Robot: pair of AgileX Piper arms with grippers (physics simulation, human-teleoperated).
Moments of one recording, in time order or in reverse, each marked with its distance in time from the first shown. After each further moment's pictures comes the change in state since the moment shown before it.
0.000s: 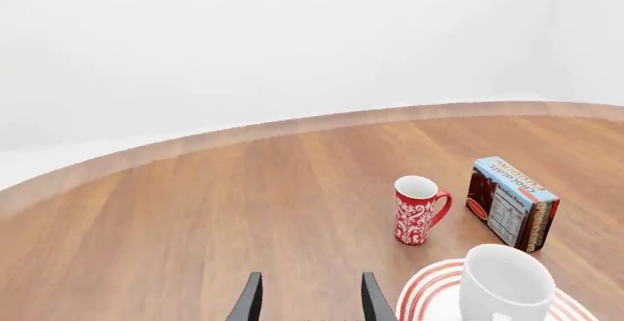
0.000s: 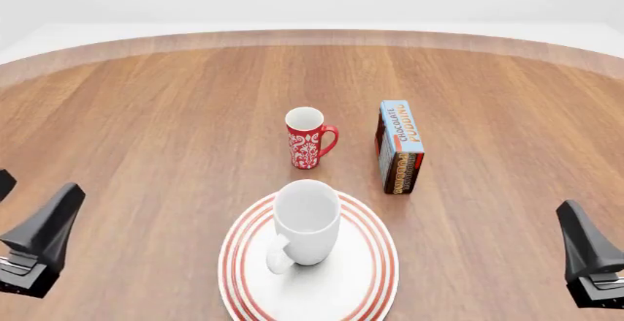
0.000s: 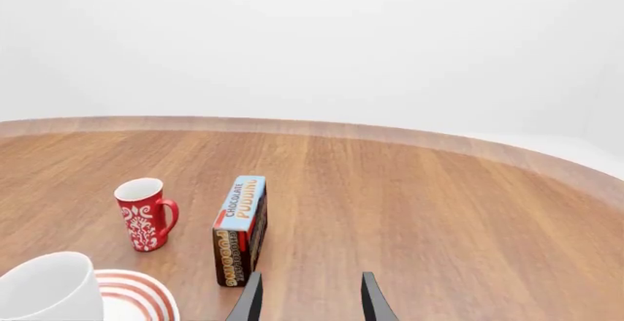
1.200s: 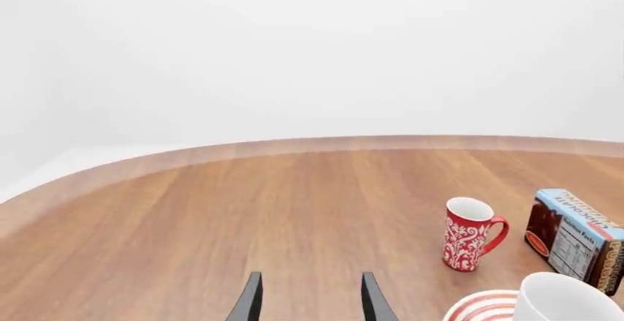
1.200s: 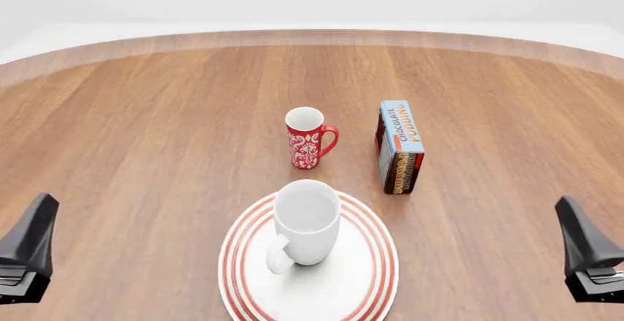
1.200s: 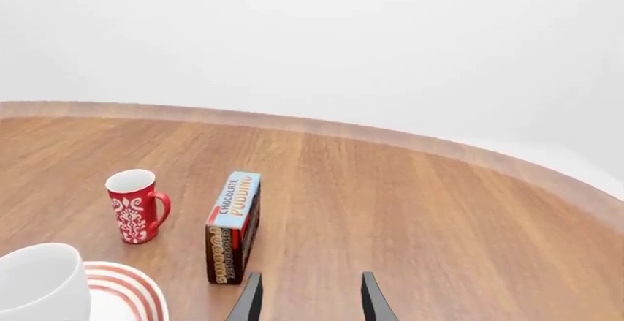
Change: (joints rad) left arm 0.171 -0.136 0.123 -0.073 -0.038; right arm 0.000 0.051 -0.021 -0.016 -0.060
